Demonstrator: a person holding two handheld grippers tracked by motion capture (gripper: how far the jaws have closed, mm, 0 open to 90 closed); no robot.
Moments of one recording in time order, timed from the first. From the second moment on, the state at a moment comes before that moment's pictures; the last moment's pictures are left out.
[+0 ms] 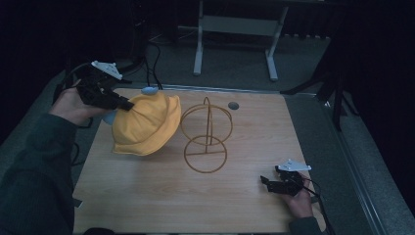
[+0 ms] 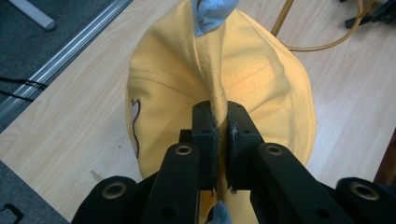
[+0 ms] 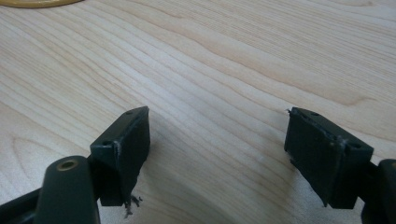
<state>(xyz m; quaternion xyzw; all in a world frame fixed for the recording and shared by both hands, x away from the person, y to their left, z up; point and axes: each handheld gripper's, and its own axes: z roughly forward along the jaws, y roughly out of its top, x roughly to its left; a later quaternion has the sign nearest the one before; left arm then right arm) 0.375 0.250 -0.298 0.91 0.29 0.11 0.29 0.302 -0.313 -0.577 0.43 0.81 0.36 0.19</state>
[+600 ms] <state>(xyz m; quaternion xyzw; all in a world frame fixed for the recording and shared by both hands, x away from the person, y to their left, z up) 0.370 0.252 -0.289 0.91 0.28 0.11 0.30 0.302 -0.313 -0.577 0.43 0.81 0.36 0.19</state>
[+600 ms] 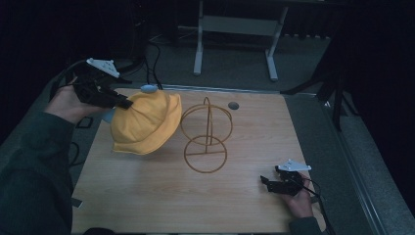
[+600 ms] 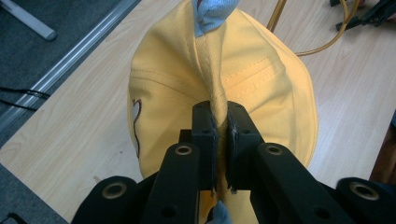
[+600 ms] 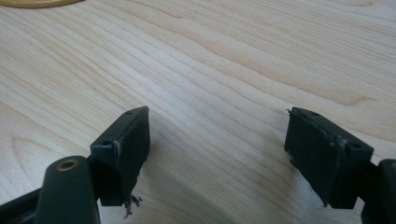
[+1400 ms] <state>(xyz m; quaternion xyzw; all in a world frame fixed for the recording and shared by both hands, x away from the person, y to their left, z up) 0.364 0.249 -0.274 0.91 0.24 0.13 0.32 0.302 -0.313 -0.577 0.43 0.81 0.36 0.19</state>
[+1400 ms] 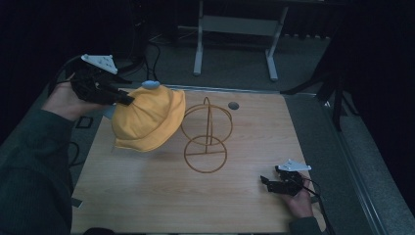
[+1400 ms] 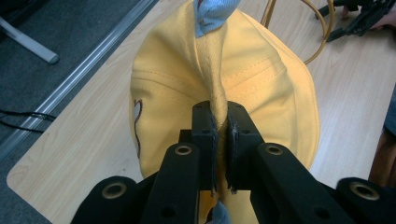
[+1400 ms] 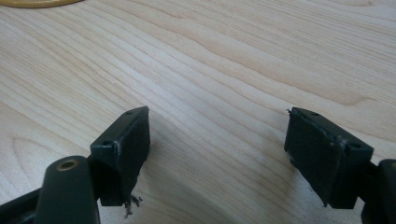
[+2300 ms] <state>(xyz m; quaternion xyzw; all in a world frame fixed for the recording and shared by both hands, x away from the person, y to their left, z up) 0.366 0.227 -0.262 0.91 0.21 0.13 0.33 0.302 -0.313 -0.577 0.43 0.81 0.36 0.19</state>
